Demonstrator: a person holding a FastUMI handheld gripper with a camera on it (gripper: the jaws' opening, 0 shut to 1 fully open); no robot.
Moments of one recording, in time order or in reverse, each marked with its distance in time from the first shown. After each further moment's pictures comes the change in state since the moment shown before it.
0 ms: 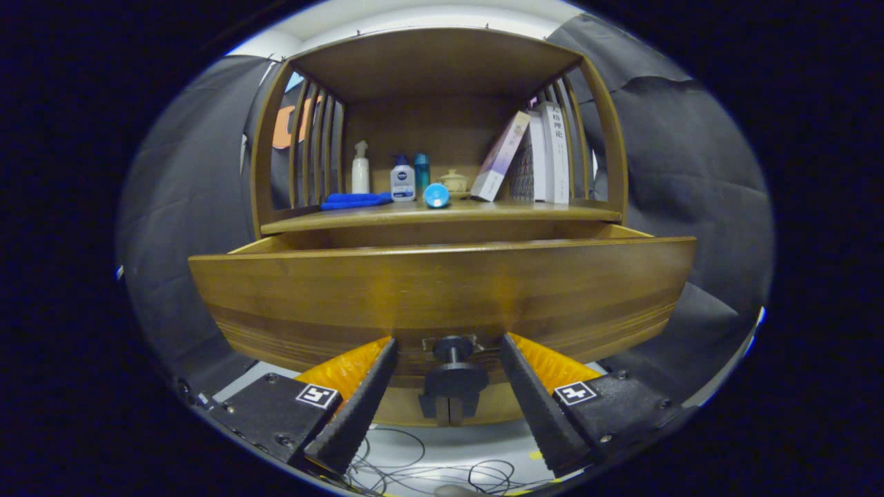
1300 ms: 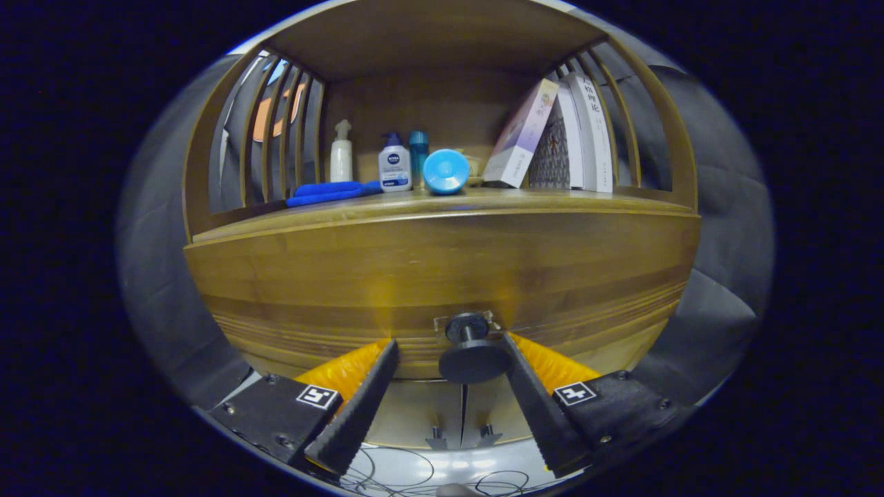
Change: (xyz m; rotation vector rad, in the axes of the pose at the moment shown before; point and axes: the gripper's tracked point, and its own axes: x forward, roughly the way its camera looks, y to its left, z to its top) arm 0.116 0.014 0.022 0.018 0.050 0.007
